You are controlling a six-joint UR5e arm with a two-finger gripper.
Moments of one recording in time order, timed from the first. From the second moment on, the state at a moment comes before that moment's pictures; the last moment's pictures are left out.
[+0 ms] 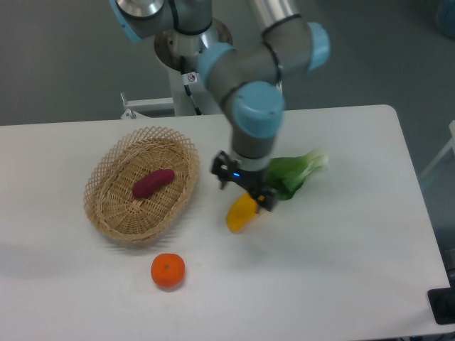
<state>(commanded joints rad) 2.32 -1.73 -1.88 -1.08 1.48 1.00</state>
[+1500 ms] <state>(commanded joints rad) 2.06 -1.83 -2.07 -0.85 1.53 0.77</state>
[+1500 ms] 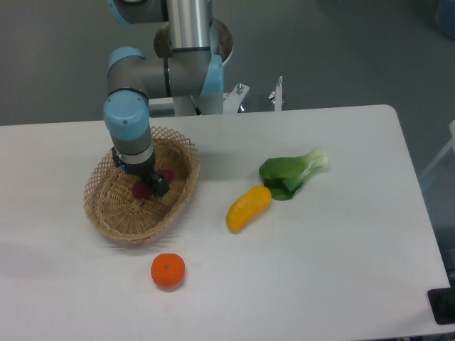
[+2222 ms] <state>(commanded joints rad) 2.08 -1.83 -1.93 -0.89 1.54 0.68</state>
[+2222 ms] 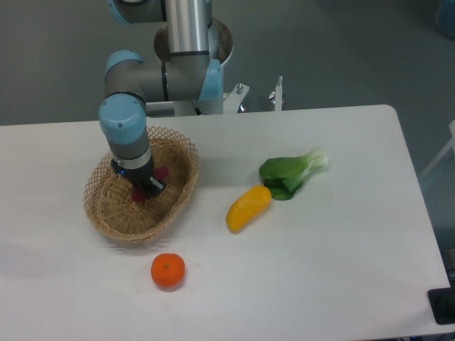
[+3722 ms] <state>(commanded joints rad) 2.68 -1.96 -1.44 -1.22 1.52 1.35</state>
